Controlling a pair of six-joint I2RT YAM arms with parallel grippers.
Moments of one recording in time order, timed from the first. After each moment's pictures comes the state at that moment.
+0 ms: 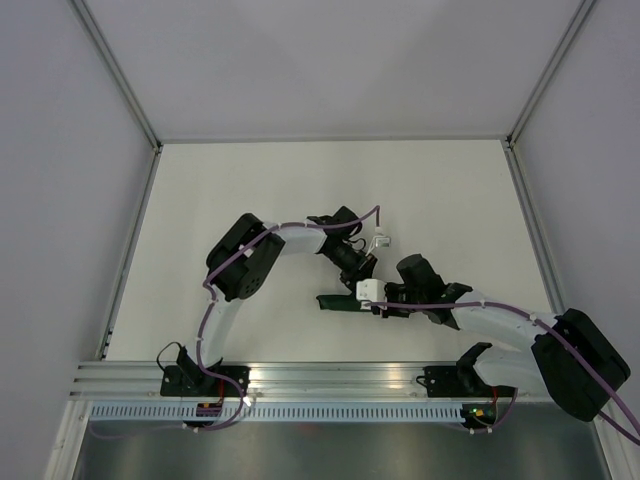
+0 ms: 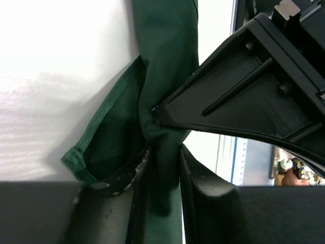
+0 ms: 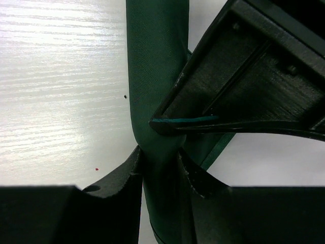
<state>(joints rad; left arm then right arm) -0.76 2.23 1.44 -0.43 1.05 0.12 0.66 1.18 0.39 -0.10 -0.37 -0.82</state>
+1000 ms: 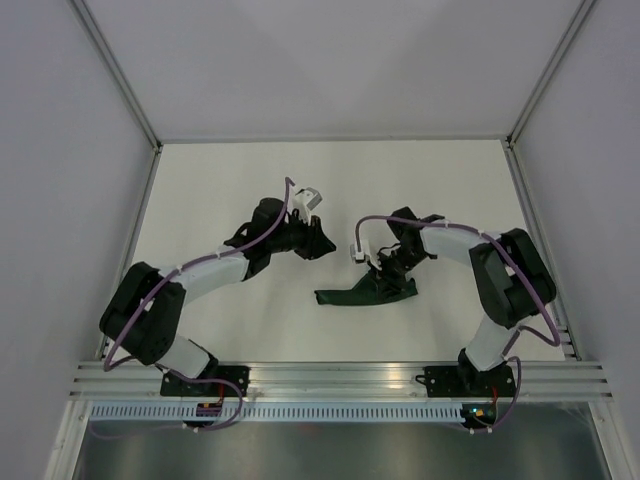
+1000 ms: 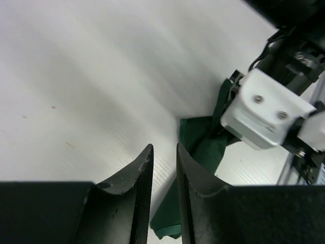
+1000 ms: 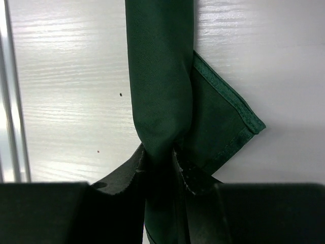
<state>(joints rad) -0.57 1.54 0.82 0.23 0.49 -0.26 0.43 1.72 0.94 -0.70 -0.72 -1.02</state>
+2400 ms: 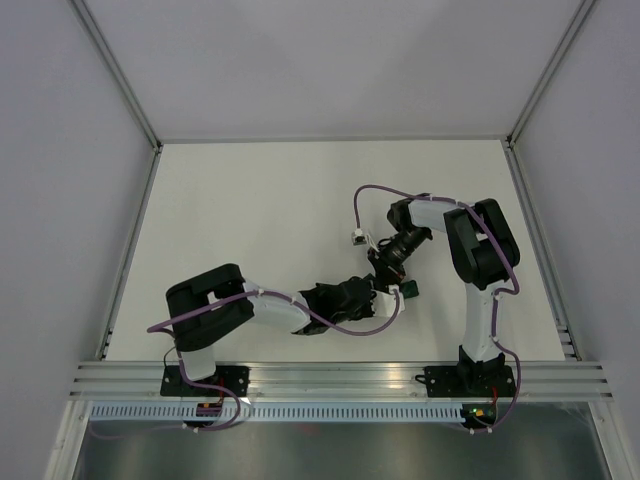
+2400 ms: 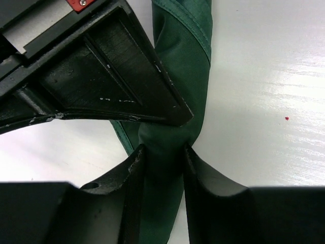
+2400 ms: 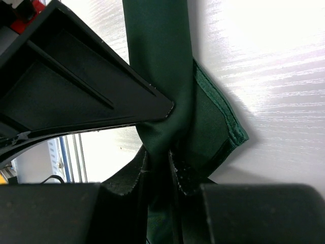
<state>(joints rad) -1.19 1.81 0.81 0.38 -0.21 0.46 0.34 2.09 1.28 -1.11 -0.86 -1.04</state>
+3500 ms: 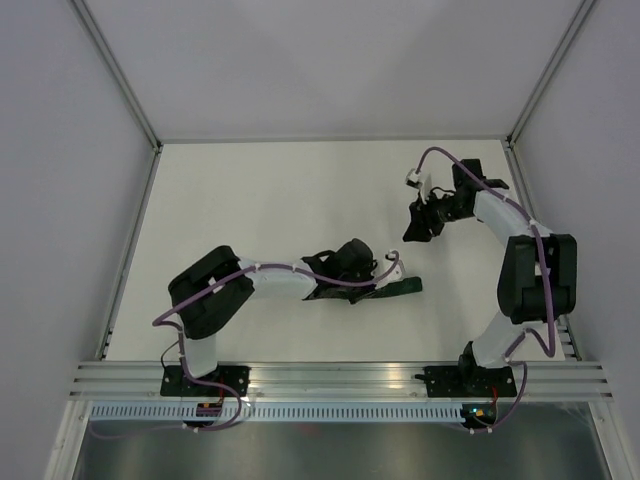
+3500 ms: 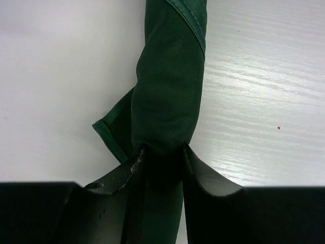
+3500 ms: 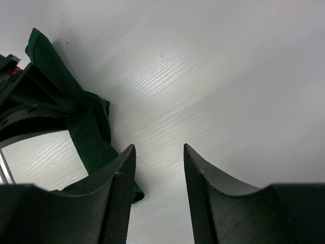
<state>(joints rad) -1.04 1.86 1.02 0.07 0.13 0.34 0.05 1.76 1.26 -0.76 -0.82 -0.74</state>
